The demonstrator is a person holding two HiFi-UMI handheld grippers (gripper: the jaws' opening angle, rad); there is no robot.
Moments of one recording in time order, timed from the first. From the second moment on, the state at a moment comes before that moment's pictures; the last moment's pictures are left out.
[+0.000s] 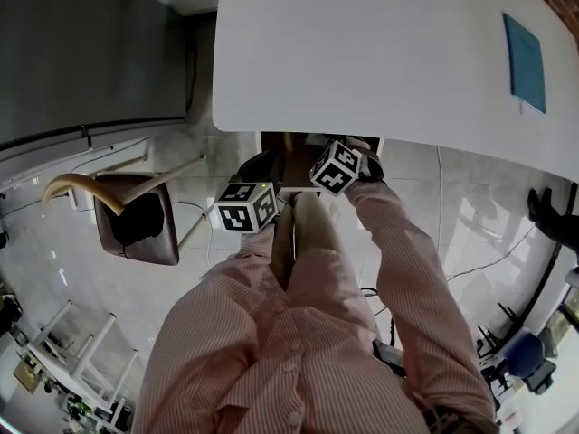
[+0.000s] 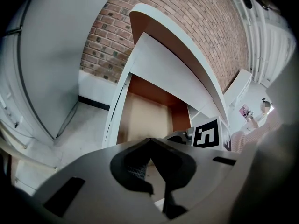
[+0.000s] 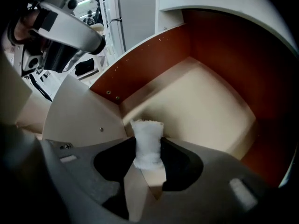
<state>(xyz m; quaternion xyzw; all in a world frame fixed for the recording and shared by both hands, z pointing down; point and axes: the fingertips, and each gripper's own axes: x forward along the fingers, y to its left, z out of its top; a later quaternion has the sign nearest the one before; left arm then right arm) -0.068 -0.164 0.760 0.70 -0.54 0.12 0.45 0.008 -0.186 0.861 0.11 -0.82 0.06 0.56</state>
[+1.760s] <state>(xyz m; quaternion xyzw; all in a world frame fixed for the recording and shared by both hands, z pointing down) -0.042 -0.137 0.674 0.73 -0.51 0.14 0.43 0.032 -0.173 0.754 0.19 -0.83 0.11 0.51</state>
